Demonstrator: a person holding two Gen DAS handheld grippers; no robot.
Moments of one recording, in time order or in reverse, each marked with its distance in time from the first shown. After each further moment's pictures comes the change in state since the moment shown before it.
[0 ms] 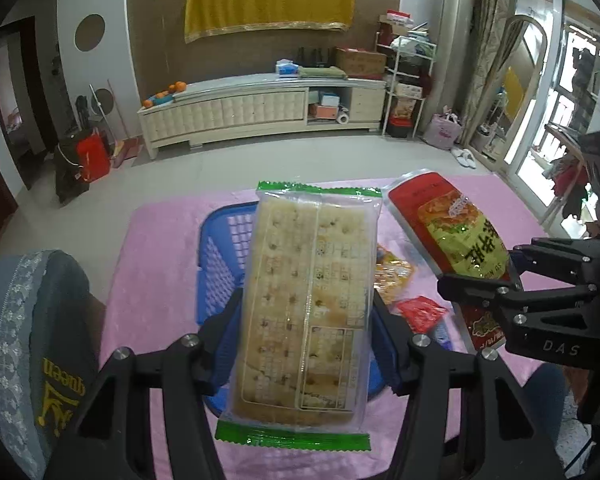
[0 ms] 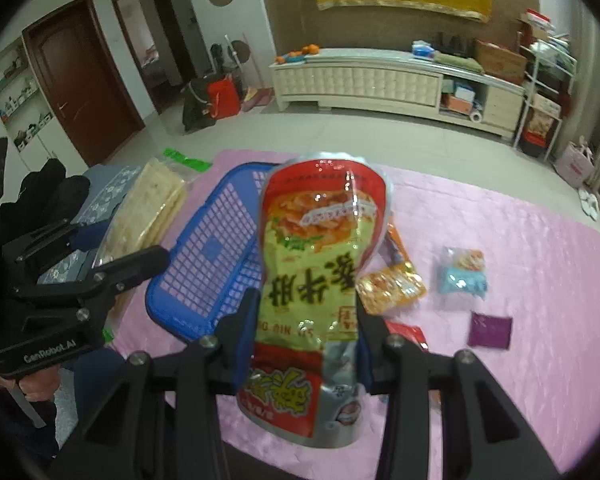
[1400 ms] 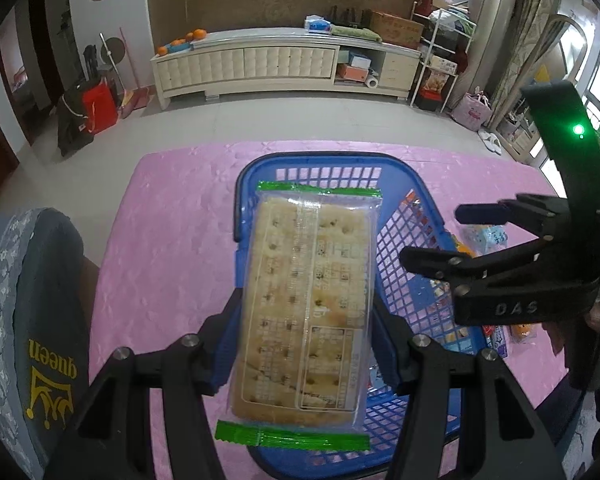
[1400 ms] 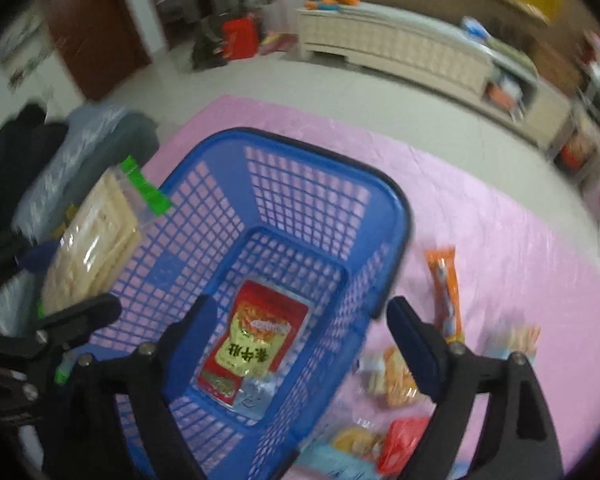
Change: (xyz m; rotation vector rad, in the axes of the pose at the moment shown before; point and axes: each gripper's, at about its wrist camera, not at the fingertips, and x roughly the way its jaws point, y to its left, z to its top) left arm 0.080 0.055 0.000 -0.095 0.146 0.004; right arm 0.112 0.001 0.041 -0.054 0.202 -0.014
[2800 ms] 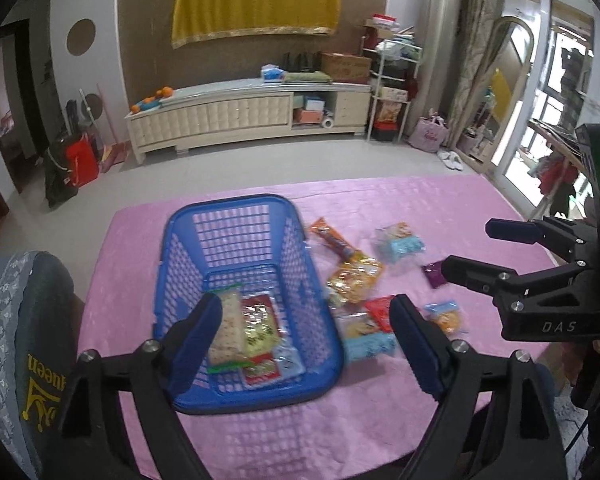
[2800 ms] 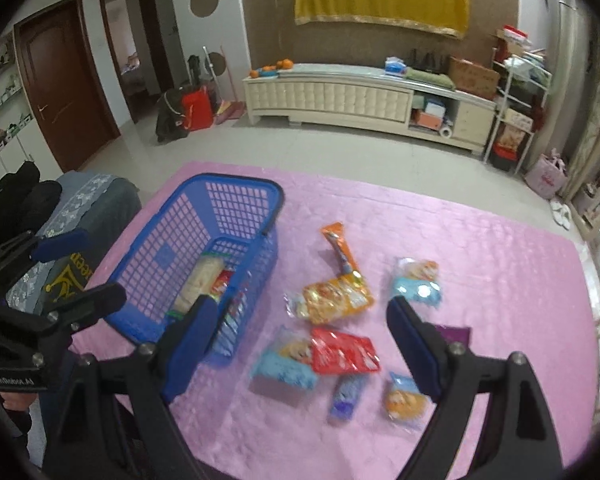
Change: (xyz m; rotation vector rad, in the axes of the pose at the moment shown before) left arm -0.087 -0.105 -0.039 0.109 -0.177 -0.063; right arm -0.145 -0.051 -0.103 0.089 -0.259 -0.125
